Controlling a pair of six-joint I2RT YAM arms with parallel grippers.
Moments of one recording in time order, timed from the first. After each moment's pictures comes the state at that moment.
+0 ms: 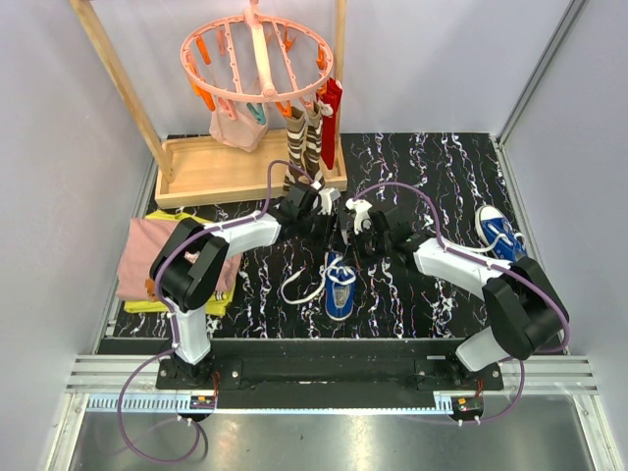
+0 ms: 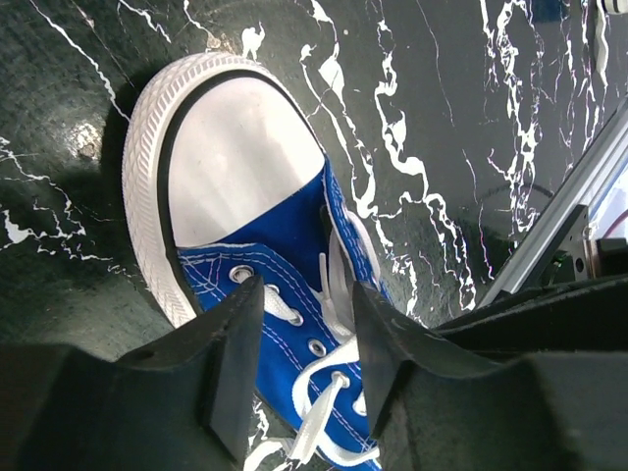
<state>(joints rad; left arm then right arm) -0.62 1.88 1.19 -0.15 0.53 -0.47 0.59 1.50 0.85 -0.12 -0.35 0.19</state>
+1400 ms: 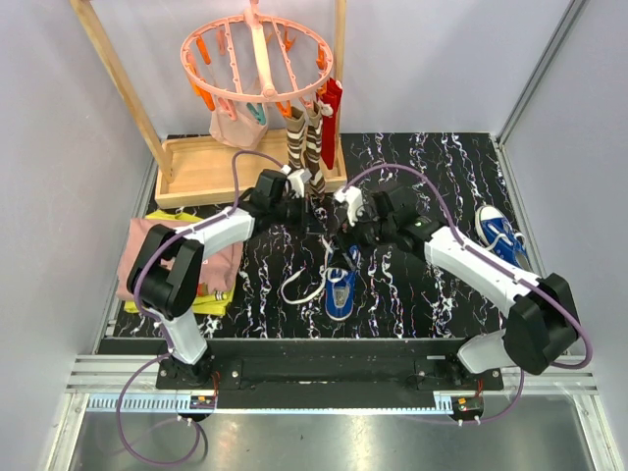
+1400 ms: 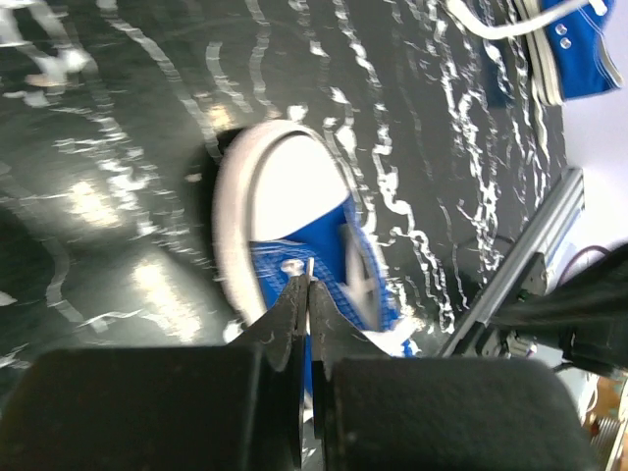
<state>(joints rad) -0.48 1.76 1.13 -0.08 0.57 -0.49 0.61 1.41 1.06 -0.41 -0.52 -0.08</state>
